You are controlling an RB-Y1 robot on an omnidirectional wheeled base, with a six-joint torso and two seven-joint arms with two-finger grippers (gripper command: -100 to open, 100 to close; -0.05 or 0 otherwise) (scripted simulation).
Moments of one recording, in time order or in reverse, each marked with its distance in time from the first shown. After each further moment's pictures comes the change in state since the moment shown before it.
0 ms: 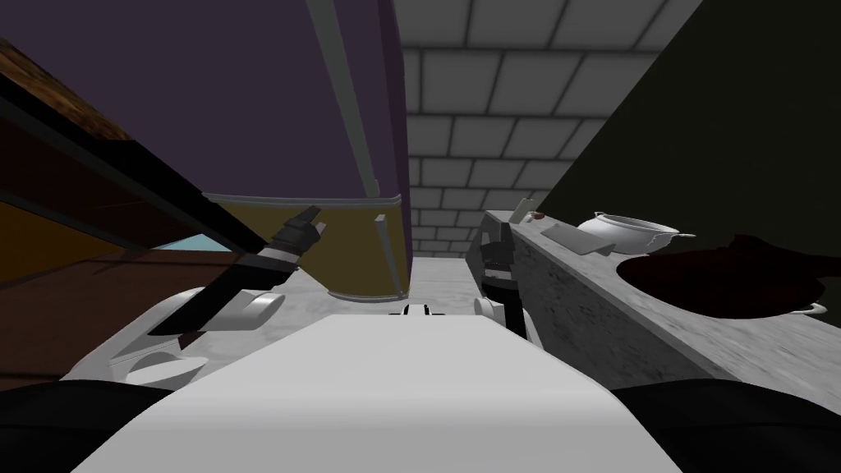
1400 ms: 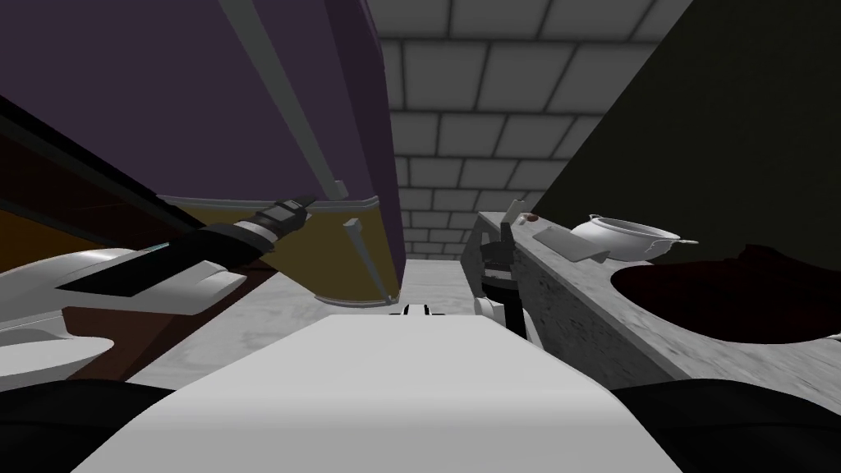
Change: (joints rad) left arm 0.031 0.358 0.231 -0.029 0.103 0.351 0.070; right arm 0.000 0.000 0.000 0.000 0.000 0.000 0.000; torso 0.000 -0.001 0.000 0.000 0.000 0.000
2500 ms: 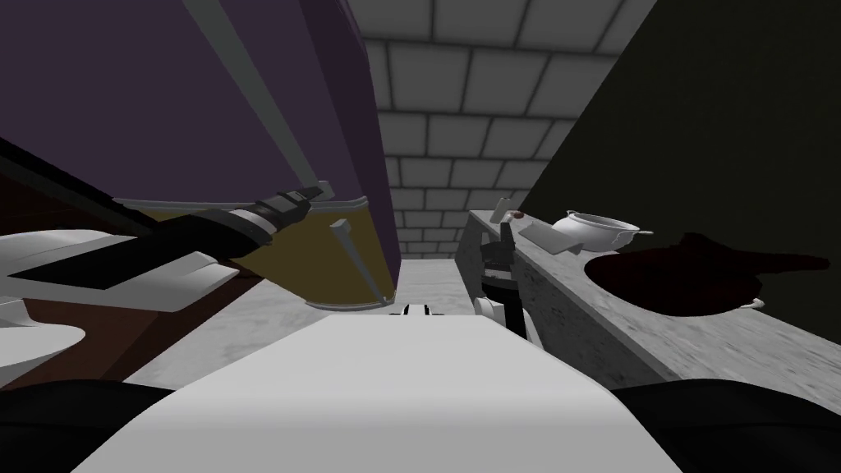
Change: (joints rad) left arm -0.012 0.105 0.065 -0.083 0.018 0.129 0.020; right arm -0.001 0.000 0.000 0.000 0.000 0.000 0.000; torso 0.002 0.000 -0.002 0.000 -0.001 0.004
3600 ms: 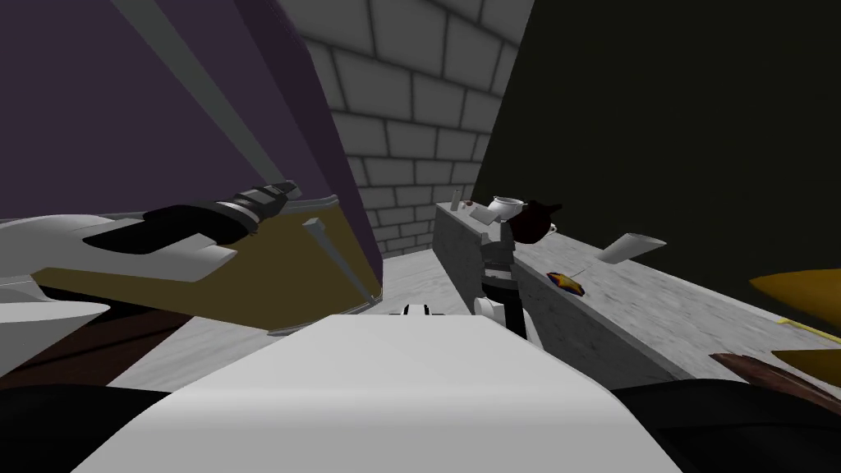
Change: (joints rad) left arm -0.111 0.022 -0.032 0.278 -0.065 0.047 -0.021; right arm 0.001 0.000 0.000 0.000 0.000 0.000 0.000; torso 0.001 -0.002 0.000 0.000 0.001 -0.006
